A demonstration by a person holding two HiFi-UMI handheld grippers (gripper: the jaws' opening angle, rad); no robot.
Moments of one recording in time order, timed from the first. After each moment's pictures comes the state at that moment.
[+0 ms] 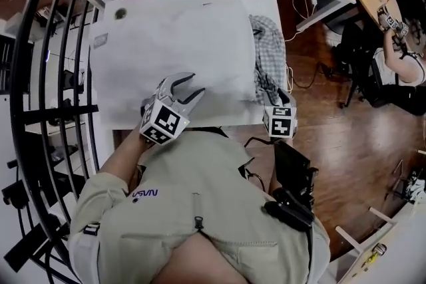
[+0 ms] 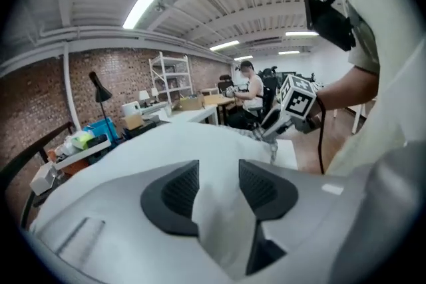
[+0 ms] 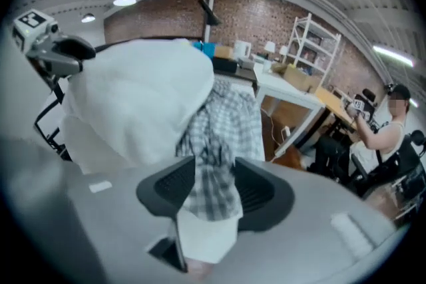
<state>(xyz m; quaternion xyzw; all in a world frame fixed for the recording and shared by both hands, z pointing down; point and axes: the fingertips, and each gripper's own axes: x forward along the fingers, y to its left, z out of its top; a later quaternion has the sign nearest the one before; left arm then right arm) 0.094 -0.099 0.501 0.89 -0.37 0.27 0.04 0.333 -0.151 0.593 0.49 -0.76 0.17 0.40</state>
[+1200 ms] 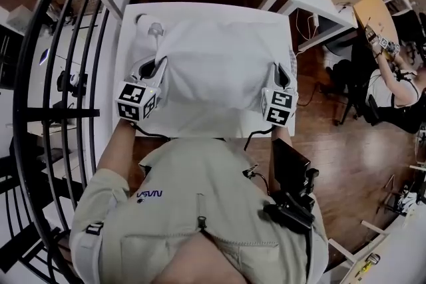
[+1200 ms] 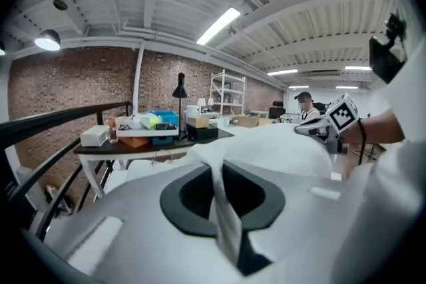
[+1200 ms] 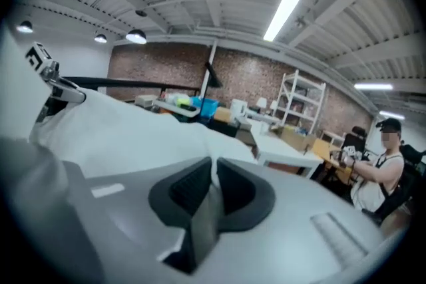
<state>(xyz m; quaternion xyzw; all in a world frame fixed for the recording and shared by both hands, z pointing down) -0.115 -0.154 0.473 0.81 -0.56 0.13 0.12 0.208 -0.246 0.473 0.56 -0.79 0.01 0.25</state>
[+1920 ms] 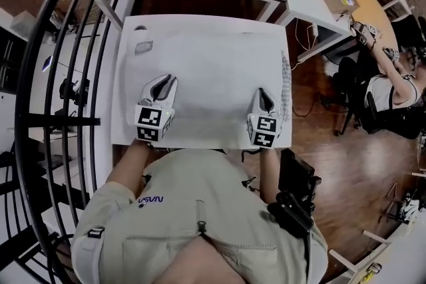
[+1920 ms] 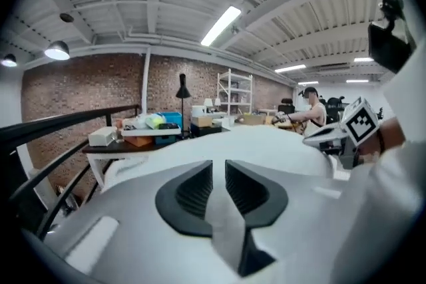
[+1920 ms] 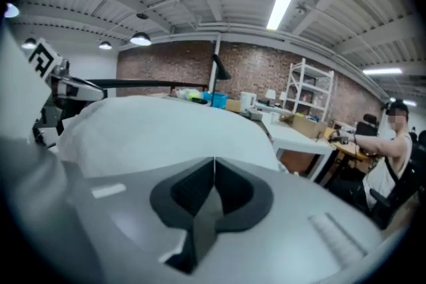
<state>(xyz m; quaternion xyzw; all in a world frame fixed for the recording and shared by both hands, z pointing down) -0.070 -0.146 0.488 0.78 -0.60 0.14 0.10 0.205 -0.207 0.520 0.53 -0.81 0.05 0.25</state>
